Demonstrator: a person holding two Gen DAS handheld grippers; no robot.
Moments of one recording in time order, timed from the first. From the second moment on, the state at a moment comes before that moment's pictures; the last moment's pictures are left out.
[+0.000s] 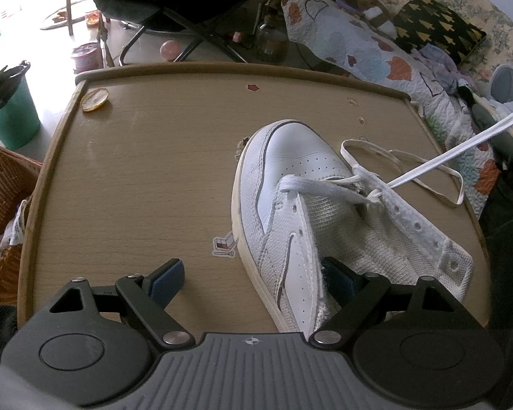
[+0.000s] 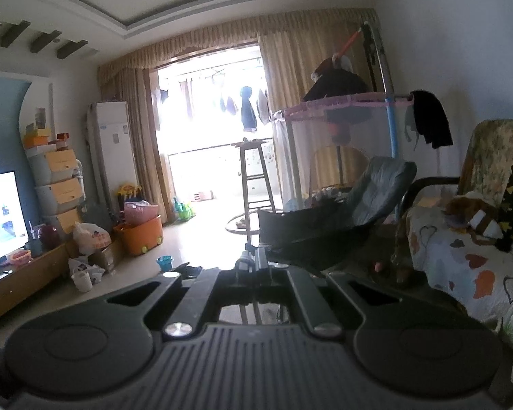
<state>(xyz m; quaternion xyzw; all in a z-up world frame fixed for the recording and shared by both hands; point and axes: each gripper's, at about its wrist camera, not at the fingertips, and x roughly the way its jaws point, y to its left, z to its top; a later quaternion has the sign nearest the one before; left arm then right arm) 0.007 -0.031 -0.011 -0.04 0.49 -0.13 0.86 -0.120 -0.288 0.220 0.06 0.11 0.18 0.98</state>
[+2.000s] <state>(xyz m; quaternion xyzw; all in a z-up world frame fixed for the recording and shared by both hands) 0.018 -0.023 0.056 -0.26 0.51 -0.14 0.81 -0.054 -0.256 0.026 -0.16 0.51 0.13 0.83</state>
